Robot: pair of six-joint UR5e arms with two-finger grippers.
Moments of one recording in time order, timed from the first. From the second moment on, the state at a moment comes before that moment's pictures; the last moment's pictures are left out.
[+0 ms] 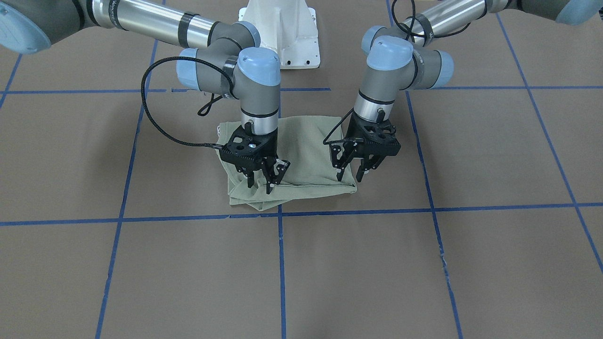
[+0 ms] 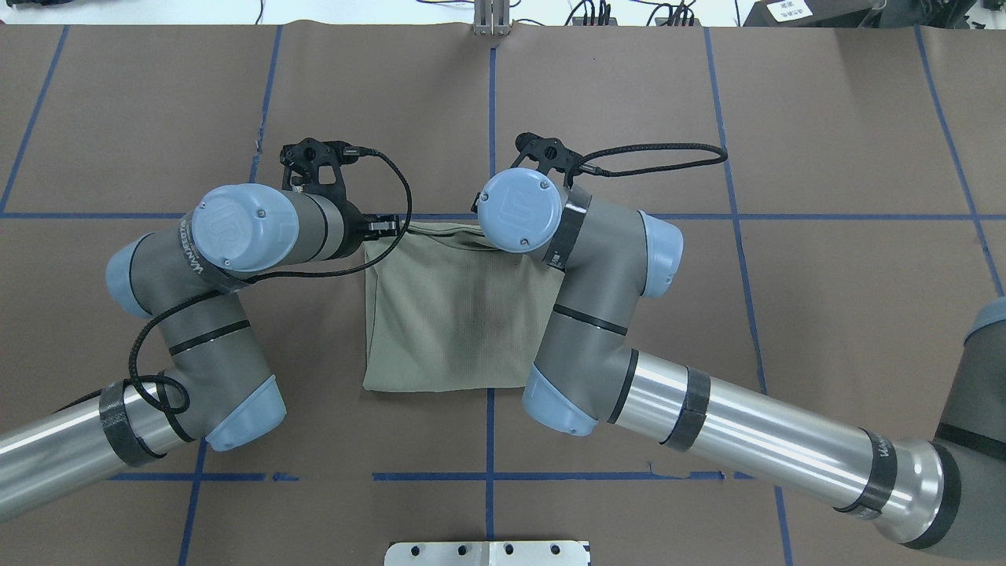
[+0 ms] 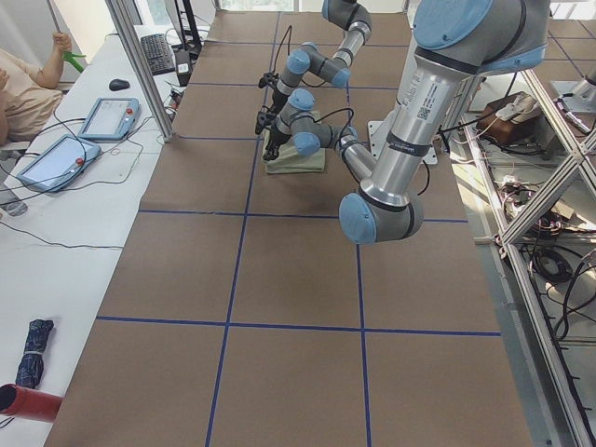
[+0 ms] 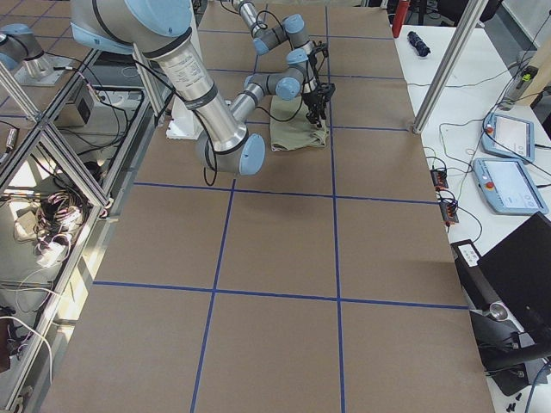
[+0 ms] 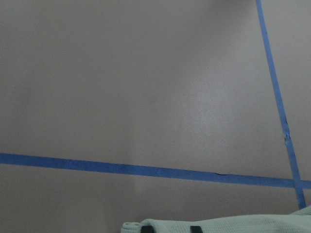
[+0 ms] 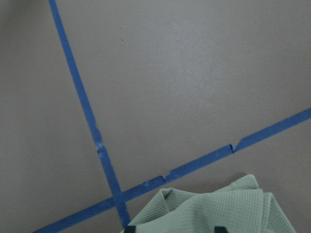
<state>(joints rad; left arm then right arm) -0.60 -2.07 -1.66 -2.03 -1.63 -1.19 0.51 -0.74 1.44 -1.46 1.53 1.63</state>
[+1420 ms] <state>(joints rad) -0.67 -2.06 -1.68 -2.03 -1.79 -1.05 0.54 -0.75 1.32 -1.50 1.46 1.35</state>
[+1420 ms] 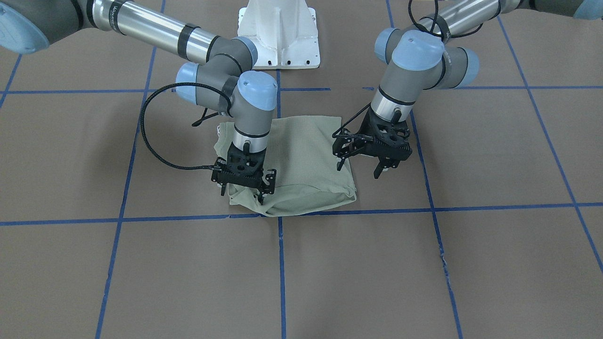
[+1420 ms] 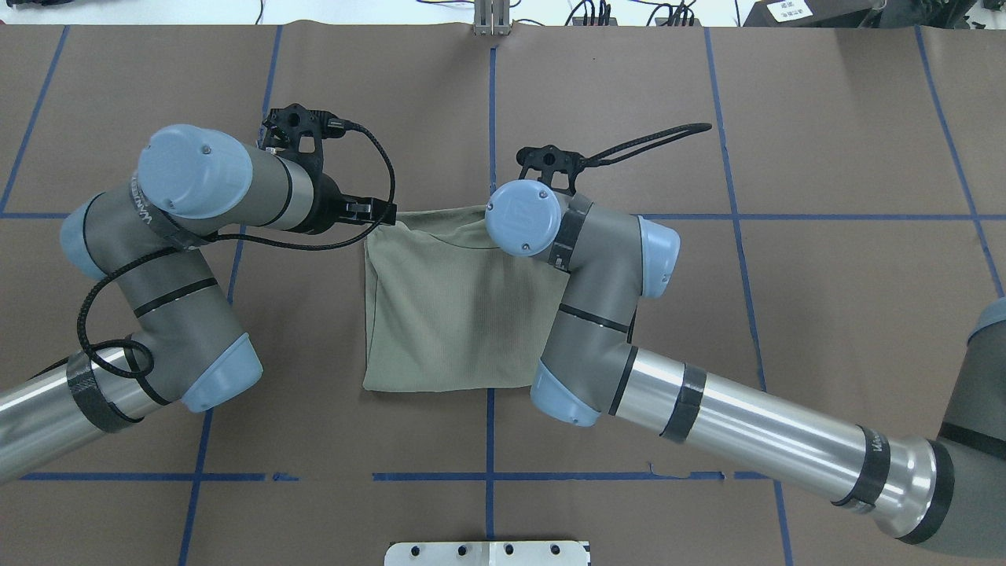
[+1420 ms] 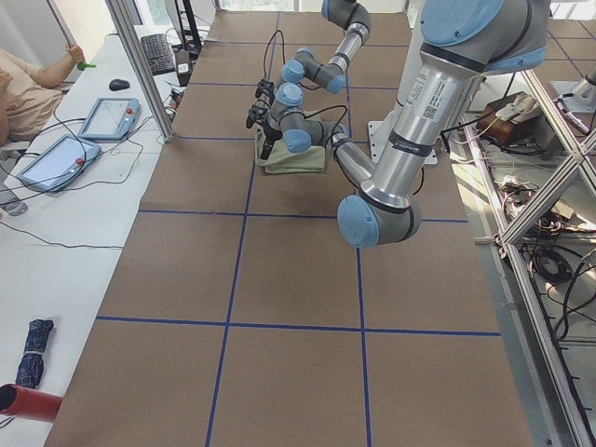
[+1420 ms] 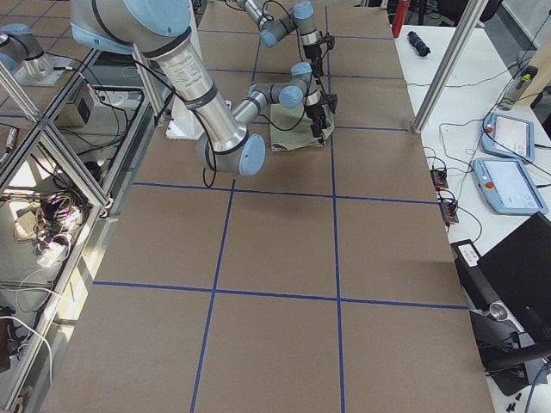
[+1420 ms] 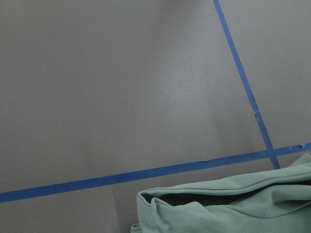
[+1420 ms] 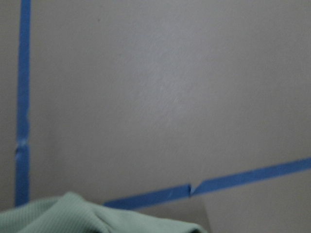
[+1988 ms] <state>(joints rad) -0.67 -2.06 -1.68 -2.03 -1.79 -1.05 0.67 -0.73 1.23 -1.42 1.53 1.20</state>
